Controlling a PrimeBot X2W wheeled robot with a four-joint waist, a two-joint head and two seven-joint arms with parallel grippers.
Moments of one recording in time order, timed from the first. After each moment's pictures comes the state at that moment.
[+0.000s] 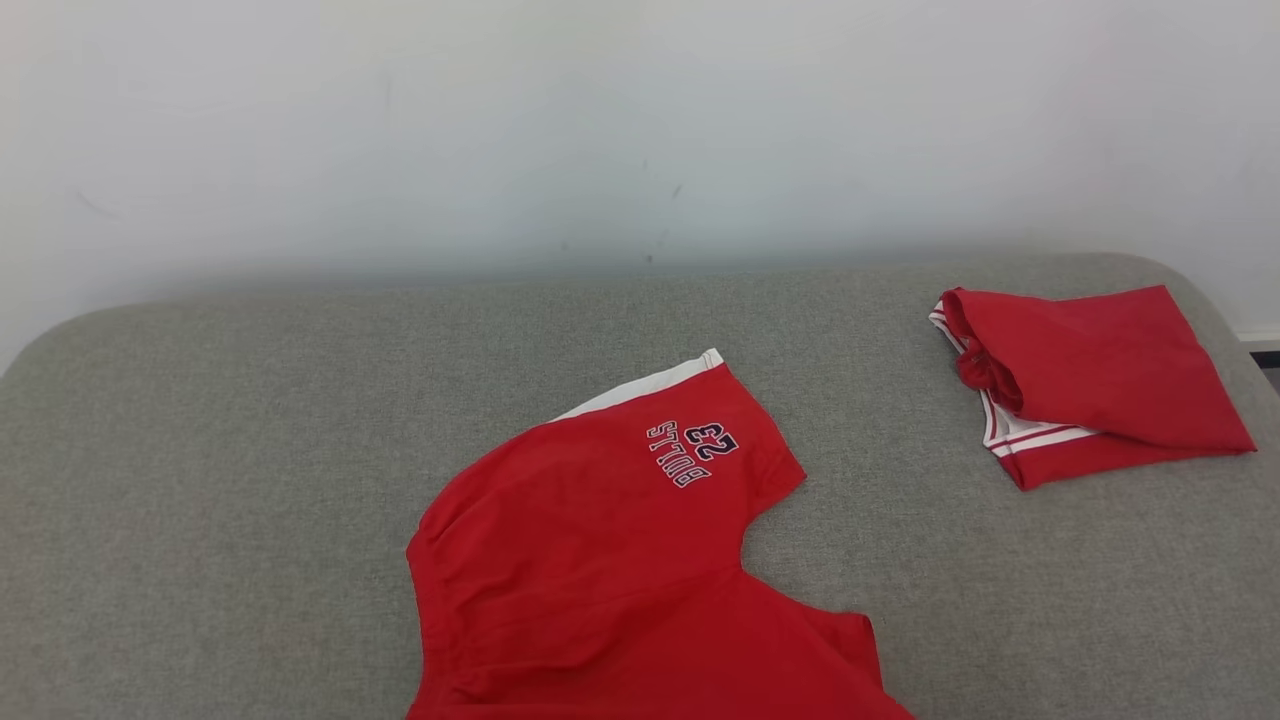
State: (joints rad) left arm 0.08 0.49 -0.55 0.22 -0.75 -0.13 -0.26; right arm 0.38 -0.09 0.00 -0.04 0.94 0.13 0.54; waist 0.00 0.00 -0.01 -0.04
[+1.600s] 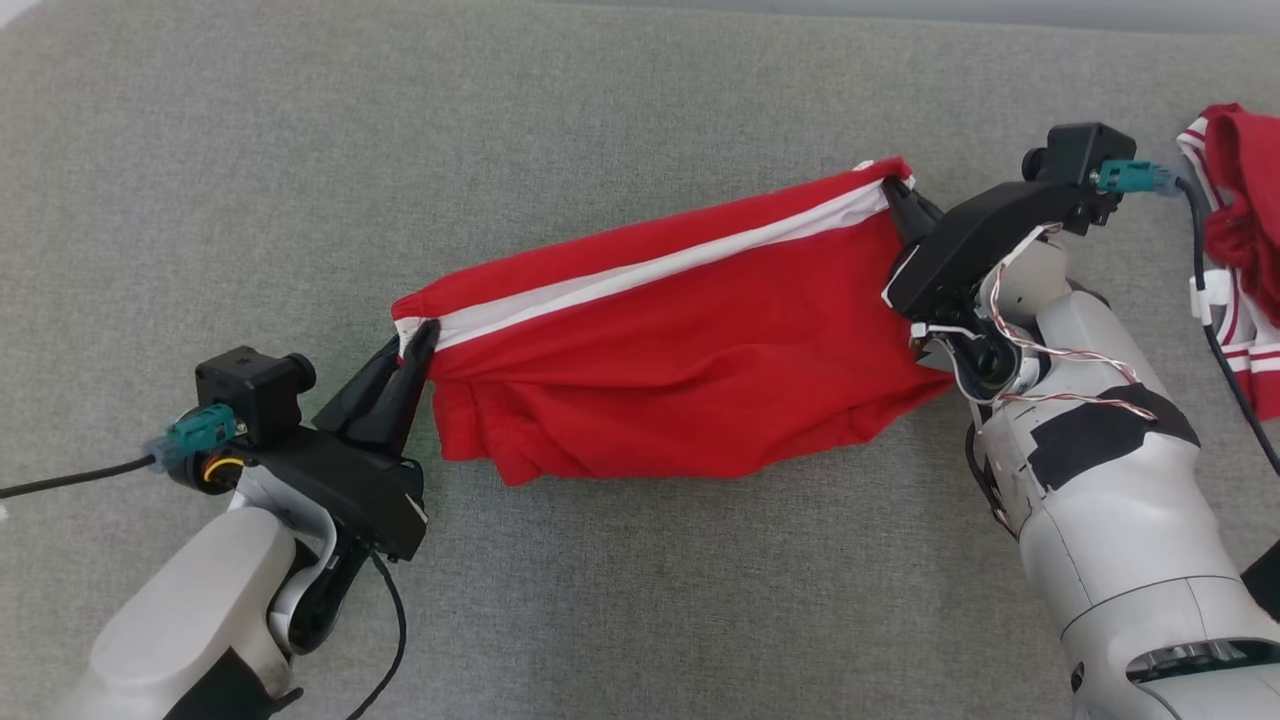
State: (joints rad) left arm -0.72 0.45 -0.77 0.52 -0.92 -0.13 -0.26; right arm -1.00 -0.08 0.02 0.98 0.54 0.13 0.19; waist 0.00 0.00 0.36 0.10
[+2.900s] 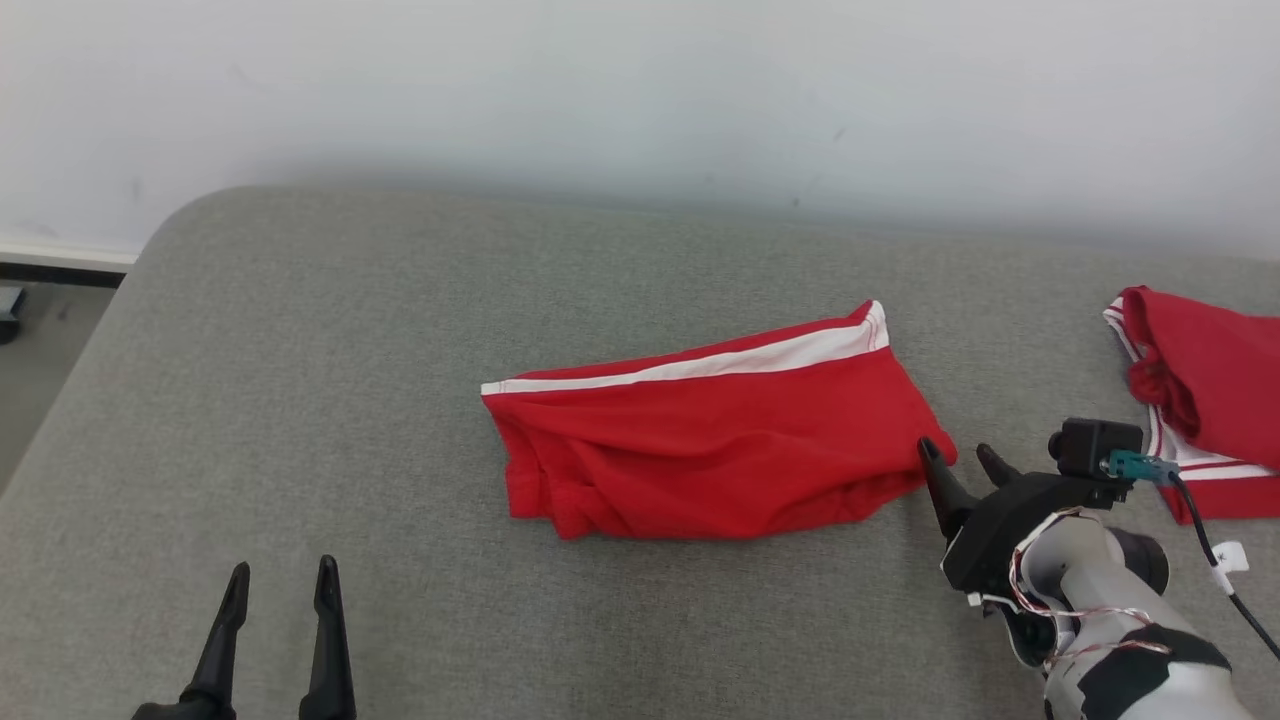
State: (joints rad) left arm 0.05 0.06 0.06 0.07 -0.18 -0.12 -0.26; right arm -0.59 -0.27 0.37 0.95 0.76 0.13 -0.07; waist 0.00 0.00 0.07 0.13
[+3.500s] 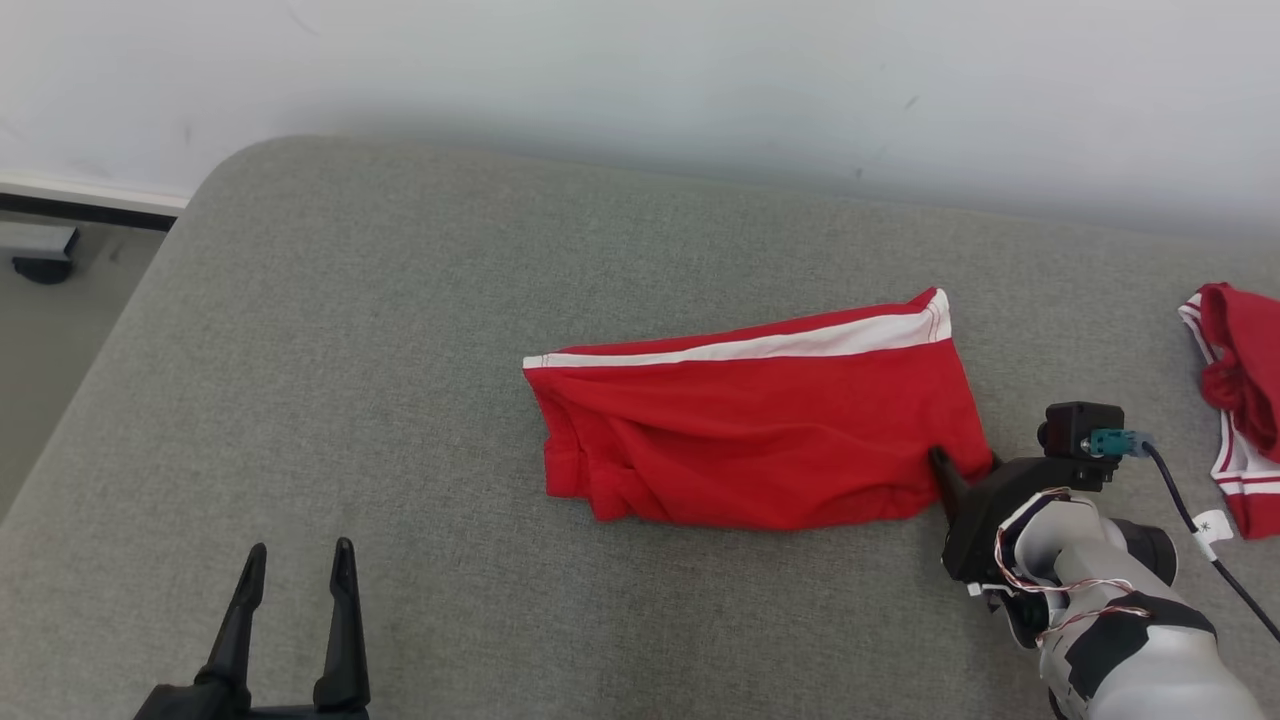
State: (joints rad) left arm 0.02 0.05 0.04 0.07 -0.17 -0.13 -0.26; right arm -0.74 -0.24 0.42 1.21 0.69 0.13 -0.06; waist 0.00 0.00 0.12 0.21
